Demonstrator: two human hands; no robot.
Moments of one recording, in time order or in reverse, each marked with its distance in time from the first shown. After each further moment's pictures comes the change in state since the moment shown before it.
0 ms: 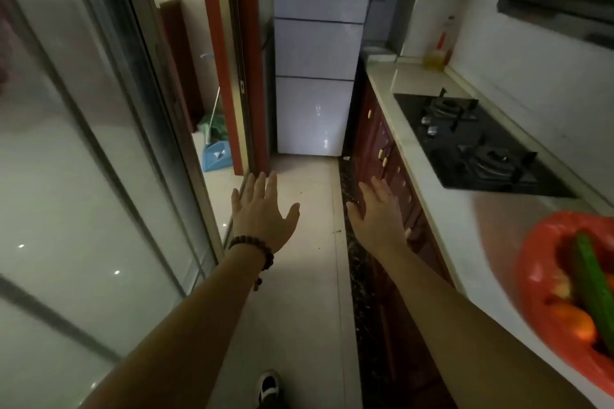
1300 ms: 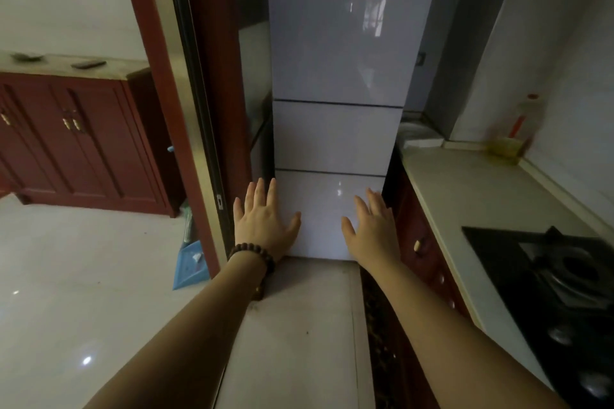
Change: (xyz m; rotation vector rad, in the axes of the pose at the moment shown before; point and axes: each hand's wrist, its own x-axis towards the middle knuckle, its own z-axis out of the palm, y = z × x) left_hand 0.751 0.002 0.126 -0.022 0.066 -0.057; right_hand 0.757 0.032 0.168 -0.029 0.082 -0.118
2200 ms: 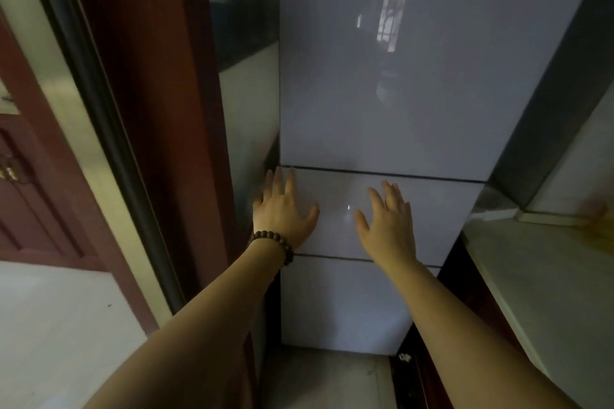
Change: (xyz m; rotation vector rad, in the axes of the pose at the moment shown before) left_hand 0.479 -0.037 0.115 -0.101 0.033 0.060; right_hand 0.452 0.011 0.161 -0.015 0.140 -0.010
